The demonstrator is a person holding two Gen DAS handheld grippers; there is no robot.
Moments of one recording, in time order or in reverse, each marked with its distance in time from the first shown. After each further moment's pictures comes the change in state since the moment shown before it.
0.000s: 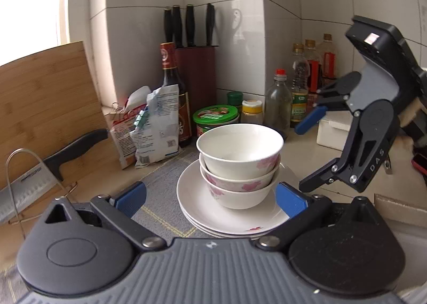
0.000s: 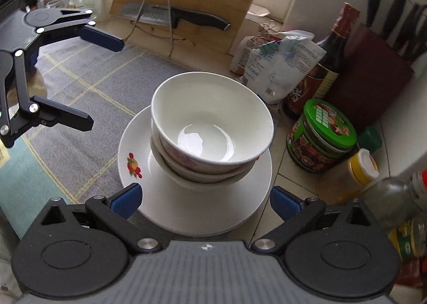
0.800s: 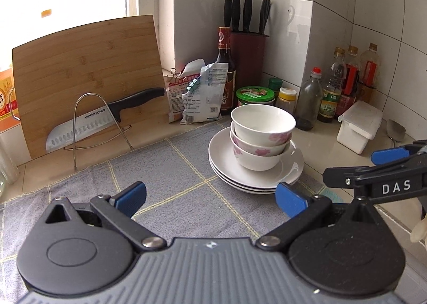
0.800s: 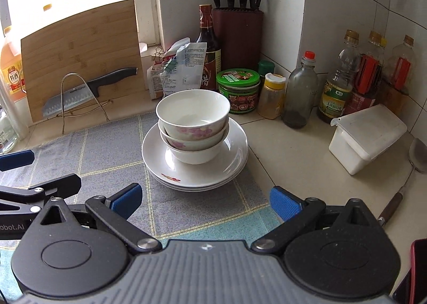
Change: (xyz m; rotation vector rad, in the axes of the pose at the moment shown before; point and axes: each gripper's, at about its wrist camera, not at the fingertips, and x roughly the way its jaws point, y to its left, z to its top) left arm -0.079 -0.022 -0.007 -0.189 0.127 0.196; right arm -0.088 0.106 -0.034 0.657 -0.127 -0.324
